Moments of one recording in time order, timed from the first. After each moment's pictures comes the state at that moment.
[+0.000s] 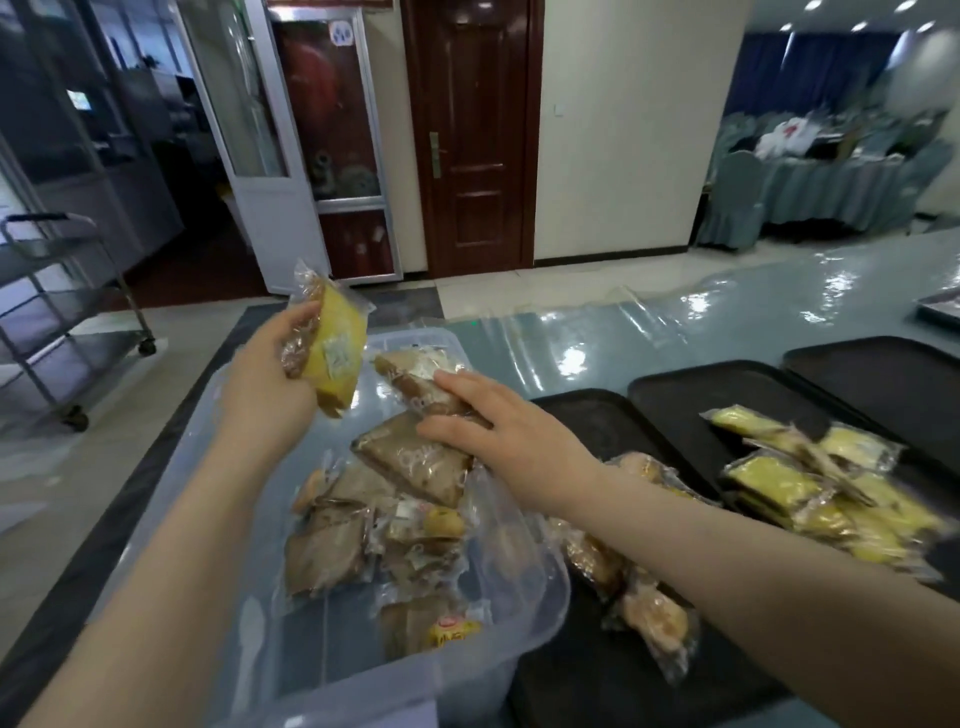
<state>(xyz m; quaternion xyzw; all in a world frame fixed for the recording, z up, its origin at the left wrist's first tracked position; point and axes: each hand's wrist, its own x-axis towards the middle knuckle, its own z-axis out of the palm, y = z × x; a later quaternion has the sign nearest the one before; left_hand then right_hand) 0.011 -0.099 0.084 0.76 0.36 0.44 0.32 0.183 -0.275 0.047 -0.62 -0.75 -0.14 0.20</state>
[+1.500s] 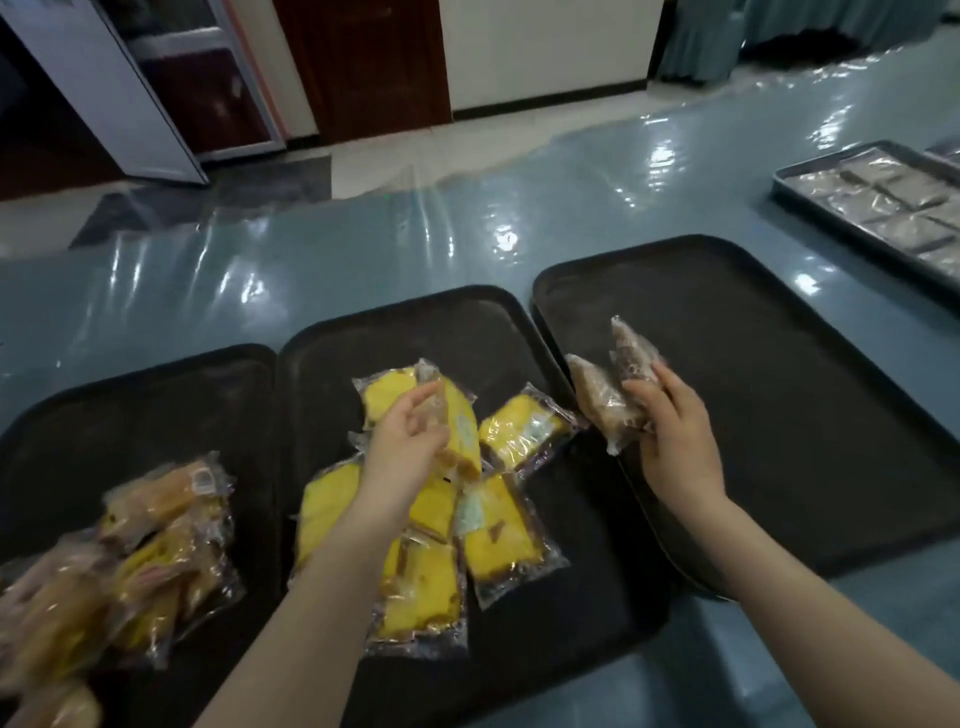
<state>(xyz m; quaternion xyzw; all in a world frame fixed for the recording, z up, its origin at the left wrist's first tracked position) 0.631 -0.483 -0.088 0.64 0.41 0.20 0.62 0.843 -0.672 -0.163 -0.86 -0.38 -0.05 0.33</state>
